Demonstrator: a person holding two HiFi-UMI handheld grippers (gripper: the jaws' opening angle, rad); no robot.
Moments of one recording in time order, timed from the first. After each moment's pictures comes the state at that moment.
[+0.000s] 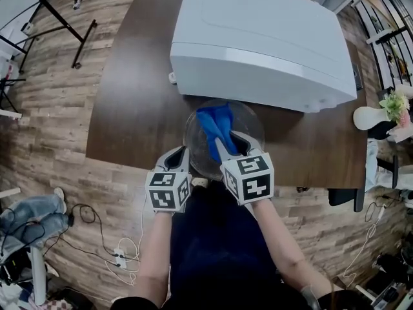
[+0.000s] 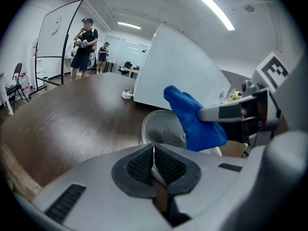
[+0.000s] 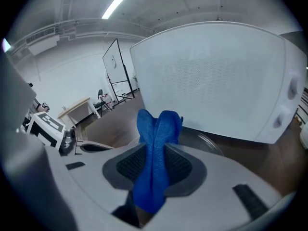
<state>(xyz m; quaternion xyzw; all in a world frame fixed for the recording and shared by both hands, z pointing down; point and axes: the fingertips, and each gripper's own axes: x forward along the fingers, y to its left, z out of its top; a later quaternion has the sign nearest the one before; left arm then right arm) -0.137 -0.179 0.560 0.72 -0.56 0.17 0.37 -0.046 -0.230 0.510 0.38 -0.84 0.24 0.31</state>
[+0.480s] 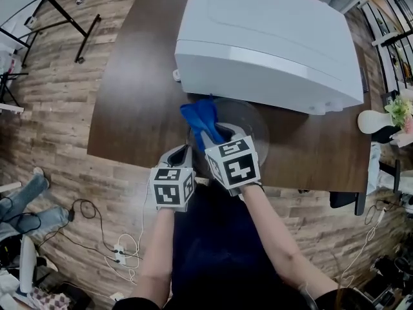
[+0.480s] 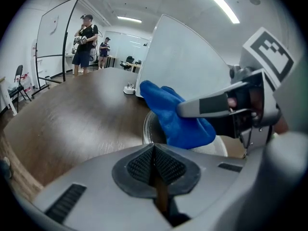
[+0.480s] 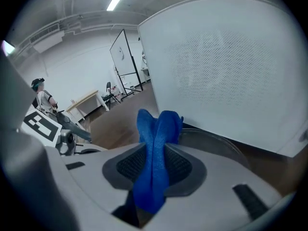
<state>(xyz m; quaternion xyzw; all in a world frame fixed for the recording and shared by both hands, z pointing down) -0.138 -0.180 0.569 0.70 -0.56 0.20 0.39 -0.097 -0.239 0.530 0.31 -0.85 0.25 0.35</state>
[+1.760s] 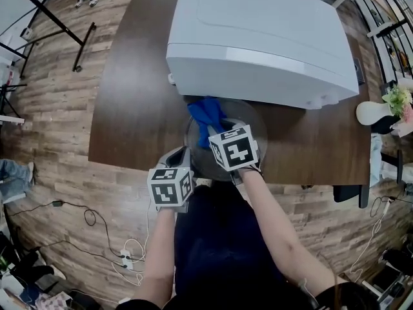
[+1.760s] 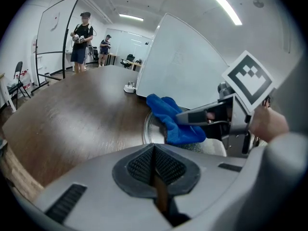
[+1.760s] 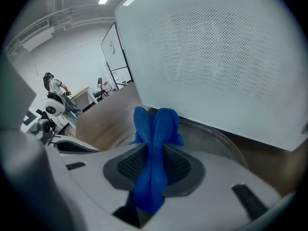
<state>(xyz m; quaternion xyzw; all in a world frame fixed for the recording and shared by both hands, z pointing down) -0.141 -0.179 0.570 0.70 -0.56 0.20 0.40 -0.074 -0.261 0.571 0.34 -0.82 0.27 0.38</state>
